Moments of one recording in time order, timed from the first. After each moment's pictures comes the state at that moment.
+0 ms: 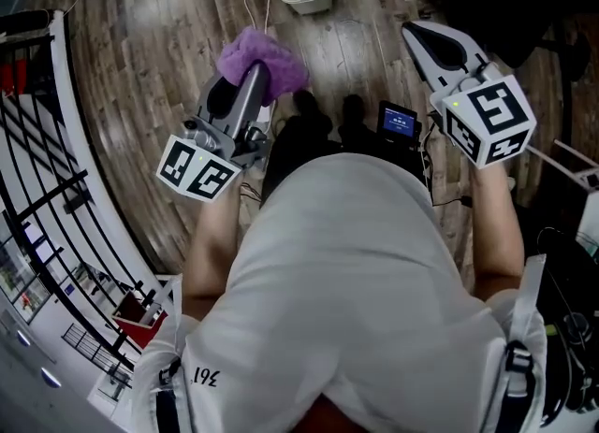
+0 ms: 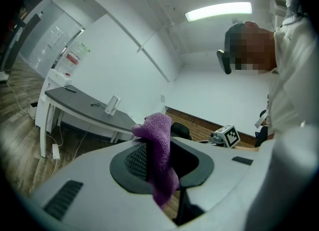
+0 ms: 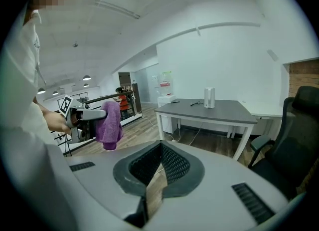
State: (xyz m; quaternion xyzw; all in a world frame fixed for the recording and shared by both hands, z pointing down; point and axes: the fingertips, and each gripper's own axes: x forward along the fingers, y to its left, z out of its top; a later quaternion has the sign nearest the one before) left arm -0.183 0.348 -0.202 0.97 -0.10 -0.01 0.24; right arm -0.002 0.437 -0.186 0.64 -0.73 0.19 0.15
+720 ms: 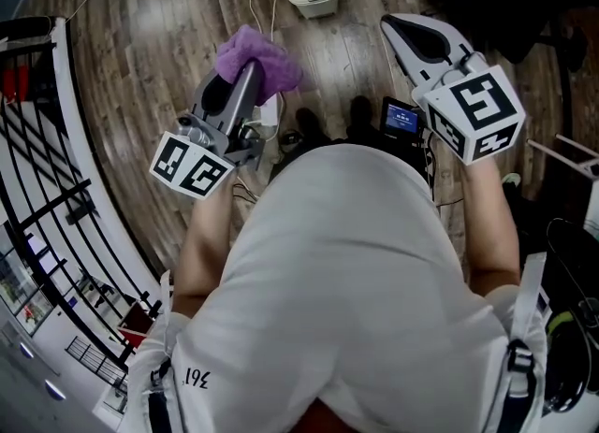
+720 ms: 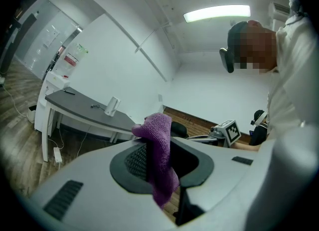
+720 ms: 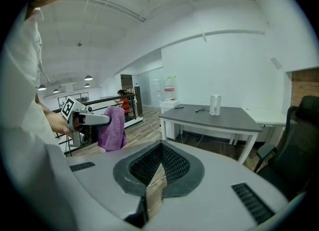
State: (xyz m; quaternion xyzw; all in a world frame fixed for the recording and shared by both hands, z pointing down) left arm -0.232 0.319 -0.210 0.97 -0.08 0.00 0.24; right arm -0.070 0.397 -0.209 0.64 -0.73 0.16 0.15
